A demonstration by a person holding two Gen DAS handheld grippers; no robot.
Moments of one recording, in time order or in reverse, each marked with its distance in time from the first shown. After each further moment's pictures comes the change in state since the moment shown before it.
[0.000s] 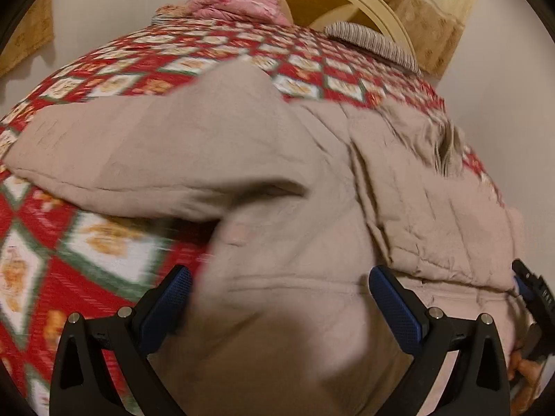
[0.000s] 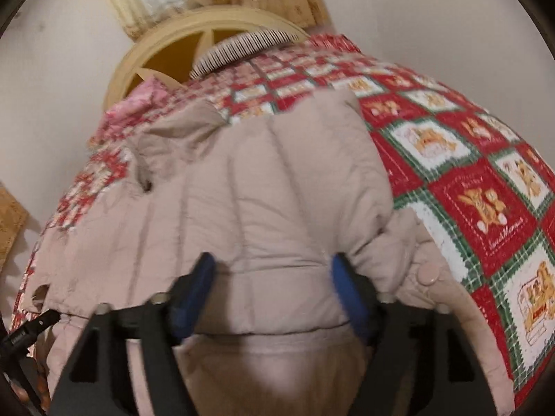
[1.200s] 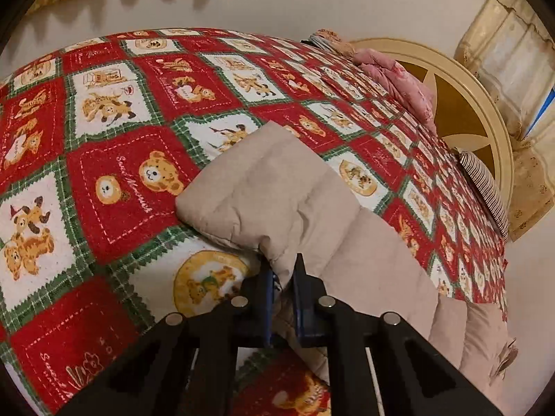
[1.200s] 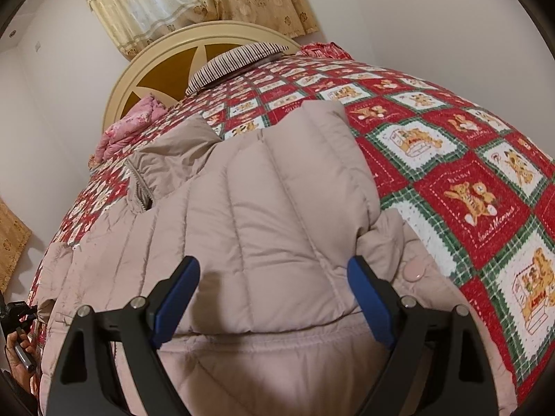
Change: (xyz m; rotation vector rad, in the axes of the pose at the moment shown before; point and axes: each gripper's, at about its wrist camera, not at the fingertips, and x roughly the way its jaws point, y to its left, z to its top) left arm 0.008 0.253 0.096 -0.537 -0.176 0.171; right arm 0.002 -0.012 -0.003 0.064 0.001 -0.012
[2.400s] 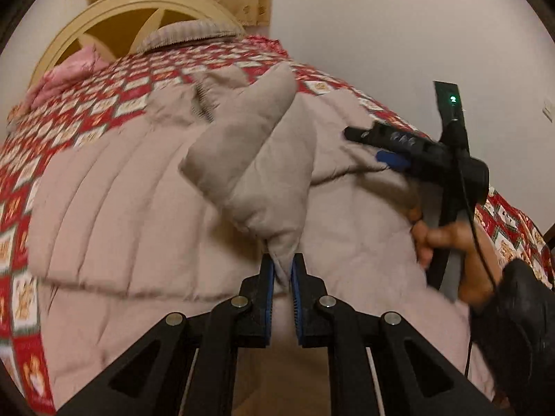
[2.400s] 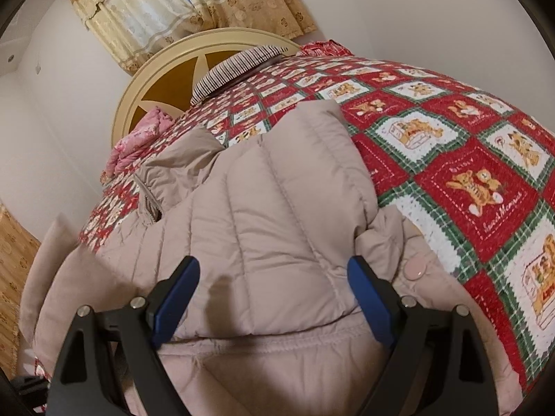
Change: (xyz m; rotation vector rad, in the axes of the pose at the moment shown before) left arm -0.167 -0.256 -0.332 1.107 0.302 -0.545; right arm -0.006 -0.009 -0.003 0.089 -0.021 0.078
